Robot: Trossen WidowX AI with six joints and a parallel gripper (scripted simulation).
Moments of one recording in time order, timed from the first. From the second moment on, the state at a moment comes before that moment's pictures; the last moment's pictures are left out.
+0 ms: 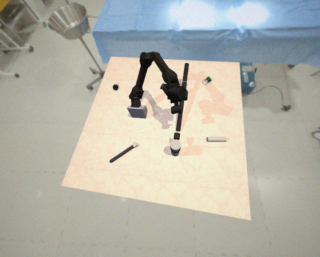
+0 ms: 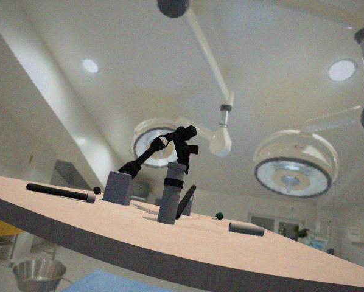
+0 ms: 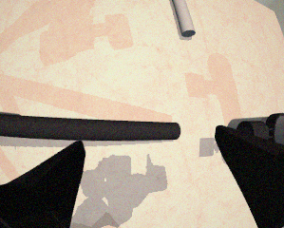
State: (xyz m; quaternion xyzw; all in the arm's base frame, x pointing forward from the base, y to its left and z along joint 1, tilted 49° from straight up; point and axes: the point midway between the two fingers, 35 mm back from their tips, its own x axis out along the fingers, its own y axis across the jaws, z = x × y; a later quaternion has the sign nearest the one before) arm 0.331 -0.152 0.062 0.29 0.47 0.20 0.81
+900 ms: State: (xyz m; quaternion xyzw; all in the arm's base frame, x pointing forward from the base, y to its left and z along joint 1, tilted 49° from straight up) arm 0.343 -0.073 0.045 -0.18 0.31 0.59 0.72
